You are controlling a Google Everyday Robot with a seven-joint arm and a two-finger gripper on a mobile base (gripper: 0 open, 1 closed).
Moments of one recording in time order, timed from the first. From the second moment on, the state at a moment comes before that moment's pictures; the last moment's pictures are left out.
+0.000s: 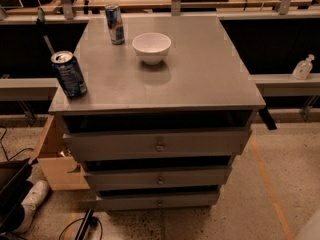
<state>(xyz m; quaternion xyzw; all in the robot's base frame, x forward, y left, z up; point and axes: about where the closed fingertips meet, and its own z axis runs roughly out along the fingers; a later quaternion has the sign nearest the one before) 0.586 -0.177 1.184 -0.25 0.87 0.12 0.42</state>
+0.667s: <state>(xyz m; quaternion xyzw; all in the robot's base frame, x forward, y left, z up) 0.585 -0.163 1.182 -0.25 0.86 0.15 0.42</state>
